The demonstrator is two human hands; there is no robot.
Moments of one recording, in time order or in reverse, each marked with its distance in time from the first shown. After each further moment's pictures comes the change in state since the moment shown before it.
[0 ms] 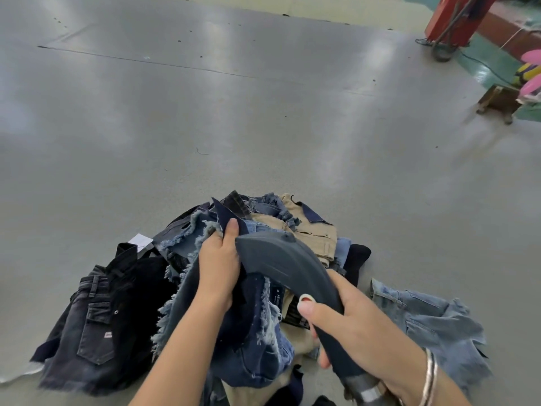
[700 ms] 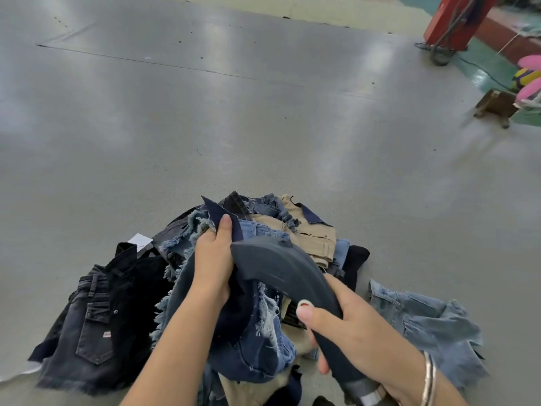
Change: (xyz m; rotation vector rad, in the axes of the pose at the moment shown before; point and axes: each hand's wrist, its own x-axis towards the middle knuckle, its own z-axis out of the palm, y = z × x) left_hand 0.004 0.012 -0.003 -0.119 -0.010 -0.105; right_hand -0.003 -0.002 0.003 -0.008 -0.028 0.012
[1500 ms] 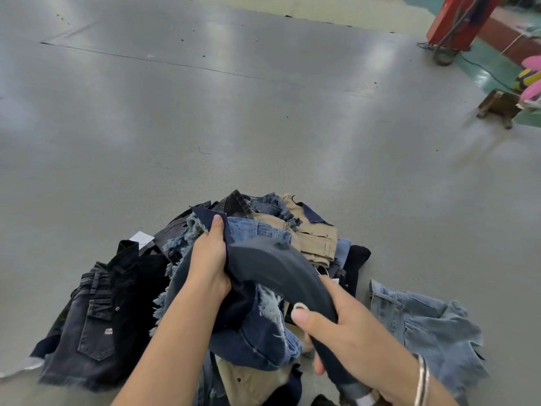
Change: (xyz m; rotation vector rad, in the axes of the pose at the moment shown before) left_hand 0.007 0.006 -0.003 -0.177 0.039 -0.237; right_hand 0.000 0.002 0.010 -0.059 0.024 -0.054
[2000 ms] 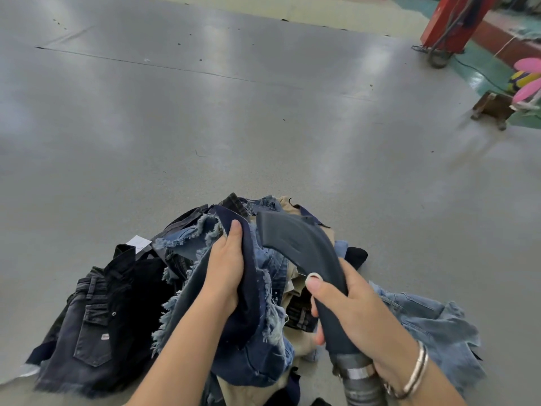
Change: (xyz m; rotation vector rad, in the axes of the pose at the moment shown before) left_hand -0.016 -0.018 0.008 0.261 -0.163 0.179; right_hand 0.010 0.002 -0.012 0.145 0.173 0.005
